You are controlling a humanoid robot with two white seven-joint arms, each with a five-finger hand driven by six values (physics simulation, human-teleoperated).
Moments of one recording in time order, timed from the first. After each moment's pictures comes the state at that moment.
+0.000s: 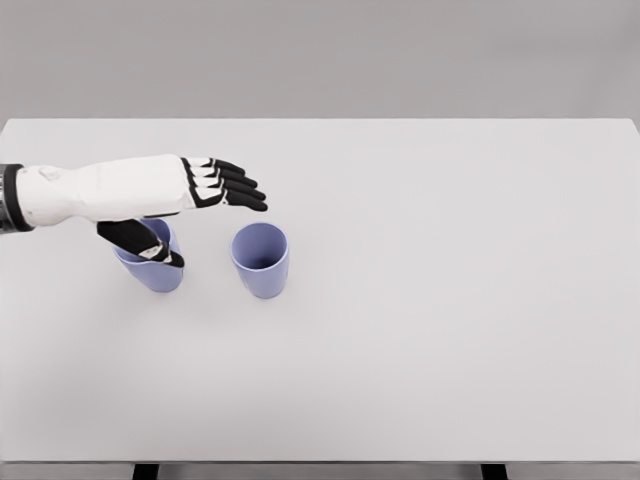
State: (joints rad) left arm -0.86 1.06 -0.95 -1.76 0.10 -0.61 -0.39; right arm -0.04 0.00 -0.07 0.15 0.07 -0.19 0.17
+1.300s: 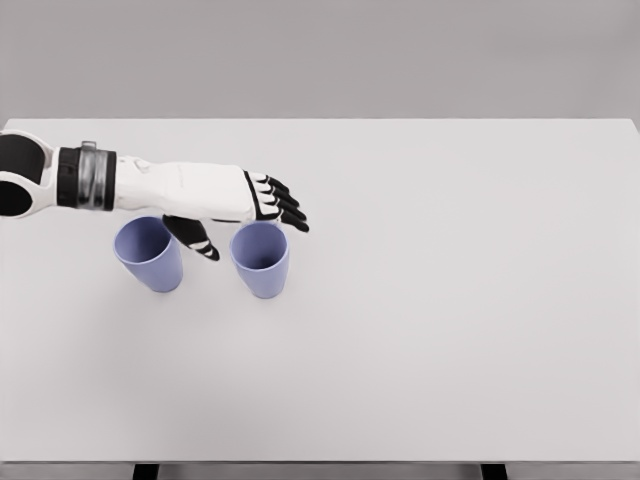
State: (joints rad) left arm -1.20 0.87 -1.37 -1.56 -0.03 -0.61 -0.38; right arm -0.02 0.00 -0.07 0.15 0.07 -0.19 0.17
